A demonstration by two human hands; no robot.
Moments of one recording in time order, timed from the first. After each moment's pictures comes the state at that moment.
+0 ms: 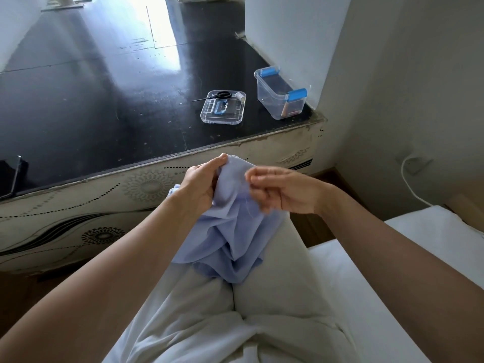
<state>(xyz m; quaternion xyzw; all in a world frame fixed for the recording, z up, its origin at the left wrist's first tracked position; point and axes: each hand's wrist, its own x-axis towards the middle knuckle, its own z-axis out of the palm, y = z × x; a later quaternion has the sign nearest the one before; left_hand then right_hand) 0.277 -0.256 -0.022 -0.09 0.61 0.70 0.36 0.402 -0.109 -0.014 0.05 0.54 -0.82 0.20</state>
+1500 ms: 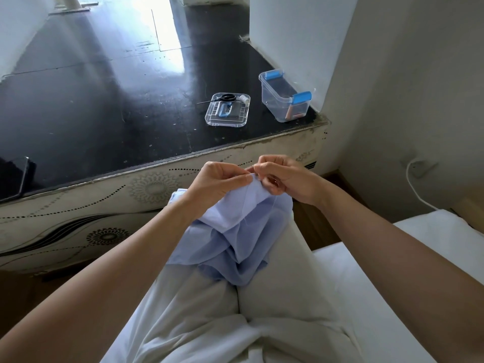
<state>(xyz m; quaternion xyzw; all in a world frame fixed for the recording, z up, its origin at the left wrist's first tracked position) 0.283 -0.276 -0.014 0.31 0.74 0.52 0.29 0.379 -0.097 -0.026 0.02 0.70 -0.71 0.04</state>
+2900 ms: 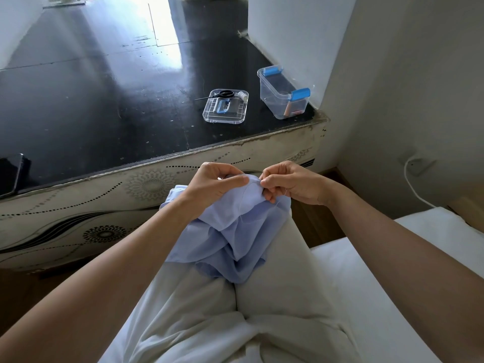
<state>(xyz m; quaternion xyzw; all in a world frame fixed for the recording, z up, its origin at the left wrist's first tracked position) 0.284 -0.276 -0.019 0.29 0.77 0.50 0.28 0.392 -0.088 -0.031 0.04 0.71 -0.69 0.11</state>
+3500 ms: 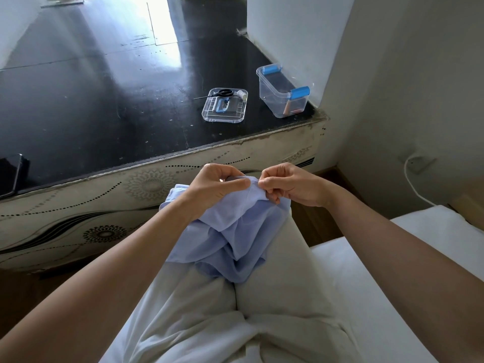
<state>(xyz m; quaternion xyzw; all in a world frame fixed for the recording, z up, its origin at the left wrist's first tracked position) 0.287 -0.275 -0.019 0.30 0.78 0.46 0.29 0.394 -0.088 -0.039 0.03 0.72 -0.68 0.10</state>
